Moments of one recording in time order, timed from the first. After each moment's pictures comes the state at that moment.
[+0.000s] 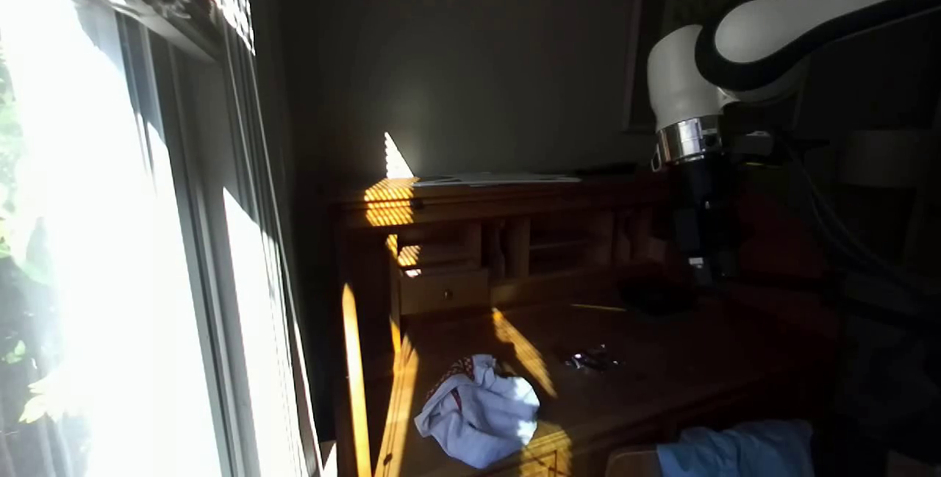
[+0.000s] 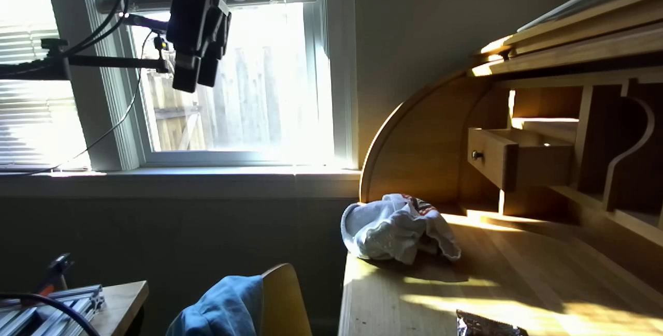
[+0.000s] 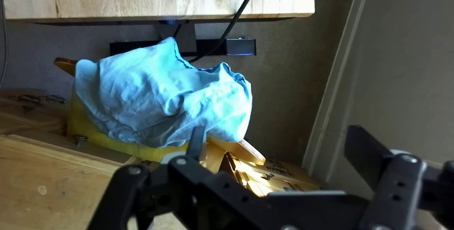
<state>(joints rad) 0.10 -0.46 0.05 -2.33 0.16 1.59 0.18</state>
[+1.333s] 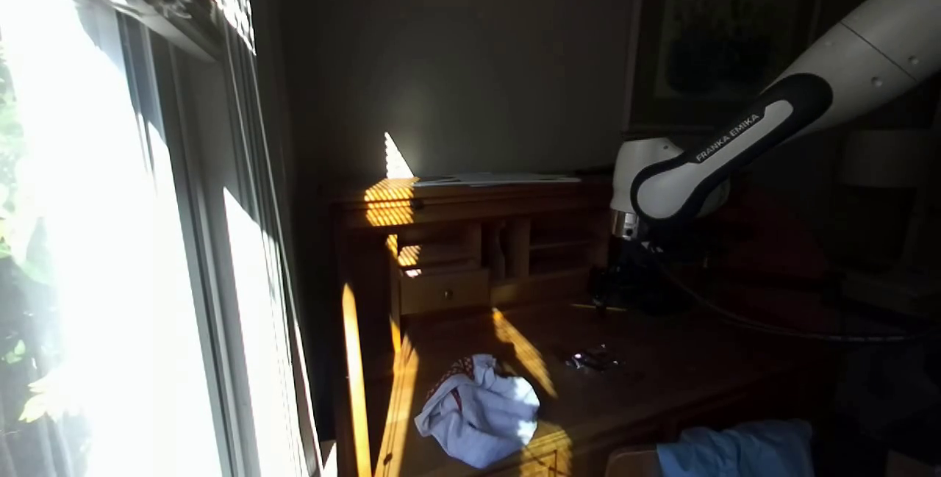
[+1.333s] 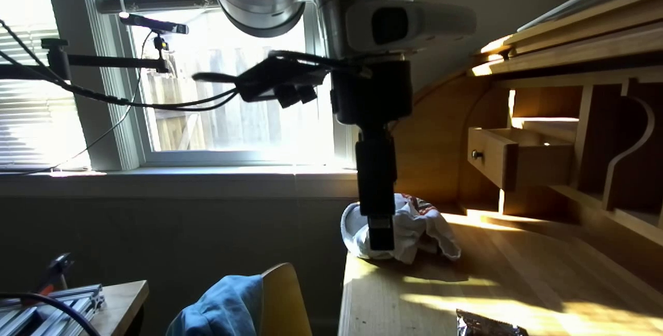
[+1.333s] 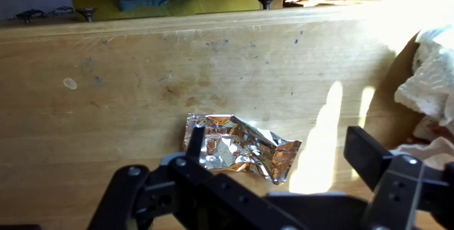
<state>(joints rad) -0.04 -0.02 -0.01 -2.35 -0.05 2.41 0.43</state>
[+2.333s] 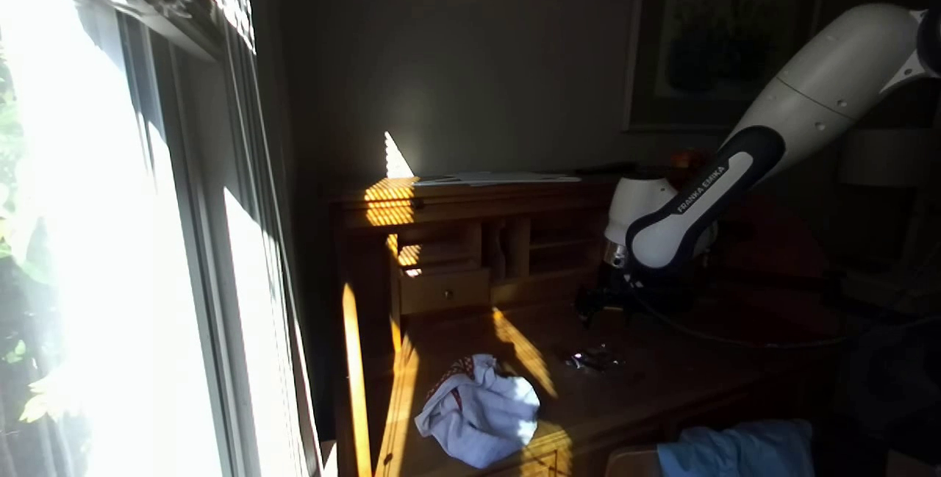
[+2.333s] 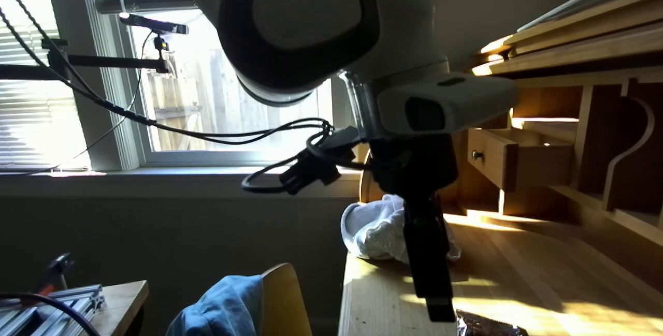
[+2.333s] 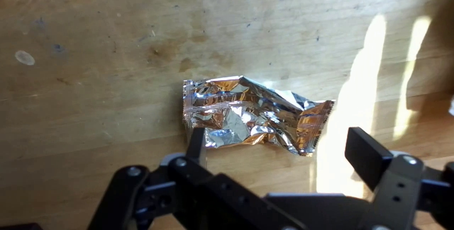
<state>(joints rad) -0.03 0.16 -0.06 -2.34 -0.14 2.73 0.57</state>
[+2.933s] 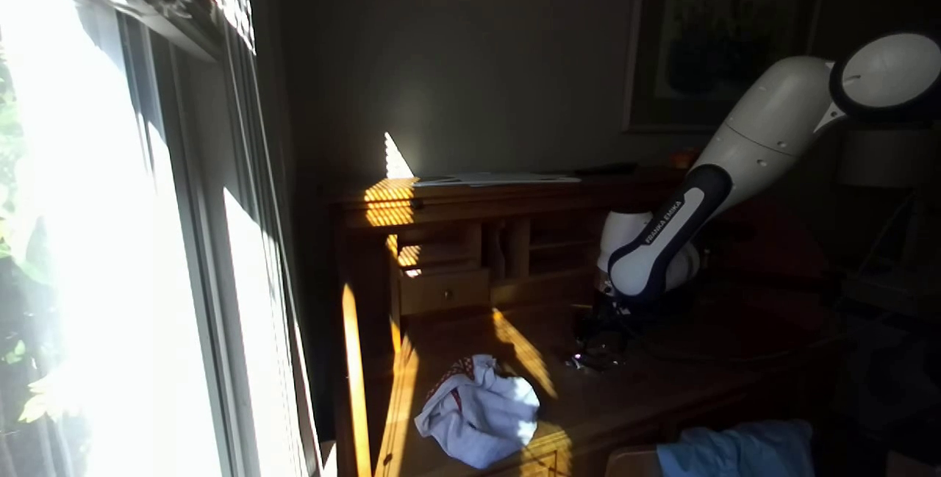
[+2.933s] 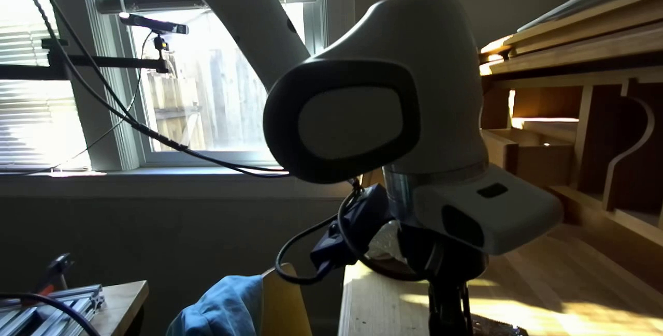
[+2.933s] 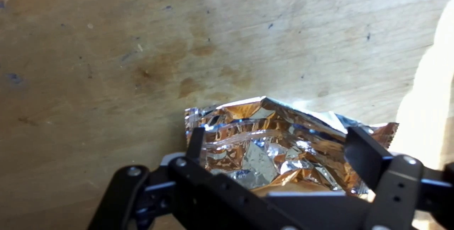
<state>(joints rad) -0.01 0.38 -0.11 -2.24 -0.02 2.78 0.52</state>
